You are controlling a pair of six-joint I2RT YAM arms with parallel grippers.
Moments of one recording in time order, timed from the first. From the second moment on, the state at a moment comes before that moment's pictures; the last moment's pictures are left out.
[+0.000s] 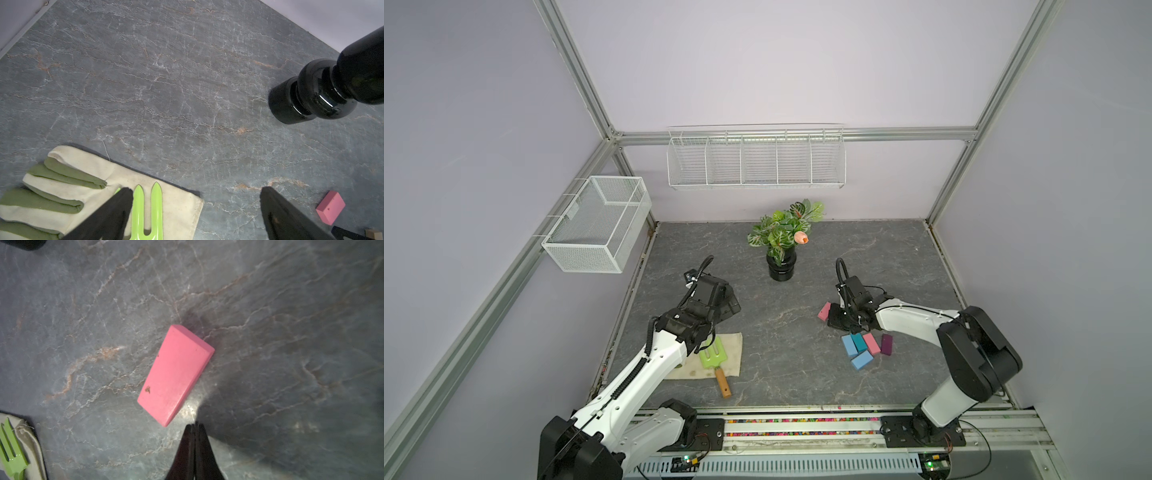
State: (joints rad) left arm -0.49 1.06 0.83 -0.66 -0.32 -0.77; right arm 0.56 1.66 0.84 -0.30 -0.12 0.72
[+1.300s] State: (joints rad) left arm -0.49 1.05 0.83 -0.66 -0.34 -0.77; right arm 0.66 1.57 0.93 -0.40 -0.01 0.70
